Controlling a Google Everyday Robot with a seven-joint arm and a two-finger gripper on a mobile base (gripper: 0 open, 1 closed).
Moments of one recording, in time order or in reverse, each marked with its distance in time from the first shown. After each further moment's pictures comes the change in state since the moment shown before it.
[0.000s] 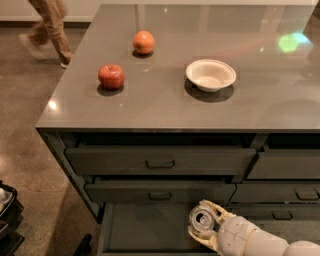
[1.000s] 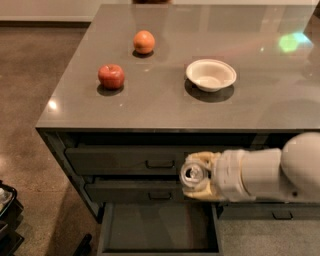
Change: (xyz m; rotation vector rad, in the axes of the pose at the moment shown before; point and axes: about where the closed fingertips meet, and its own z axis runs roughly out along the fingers) arm -0.120 -0.059 -0.020 -0.240 0.097 -0.262
